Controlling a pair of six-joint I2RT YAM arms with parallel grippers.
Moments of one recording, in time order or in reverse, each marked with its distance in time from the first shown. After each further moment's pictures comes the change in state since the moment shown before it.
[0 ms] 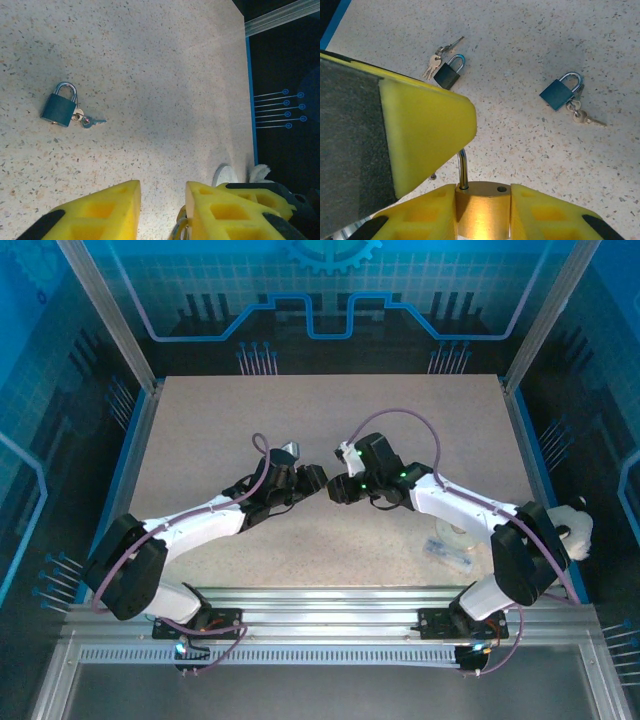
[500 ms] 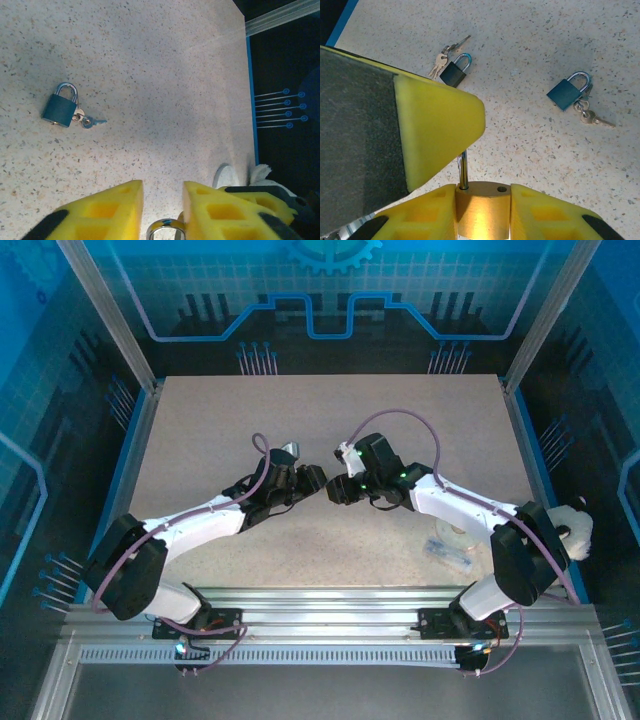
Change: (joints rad) left arm 0.000 0.002 0.000 -0.002 0.000 0.003; right arm 0.000 0.000 -0.003 0.011 -0.025 0.000
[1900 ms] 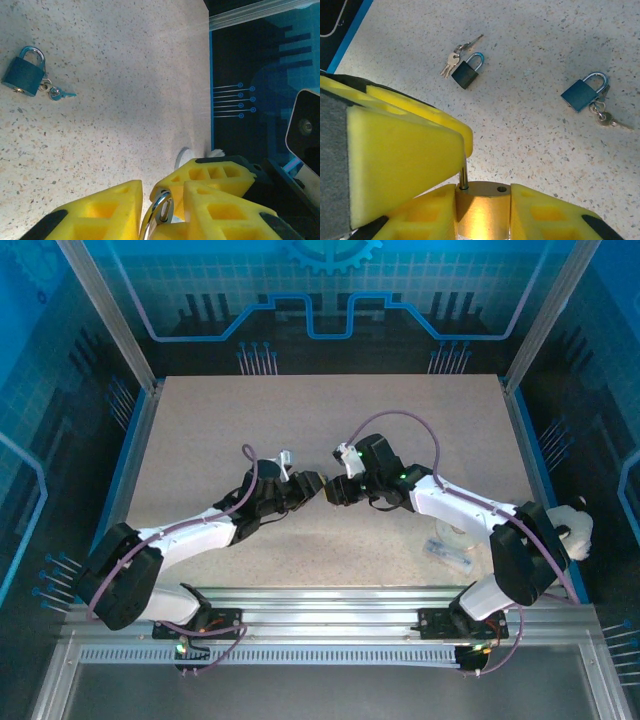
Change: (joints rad) left arm 0.028 -0.067 -0.163 0.231 0.151 -0.142; right arm 0.000 0.000 -0.014 0.029 -0.042 0.007
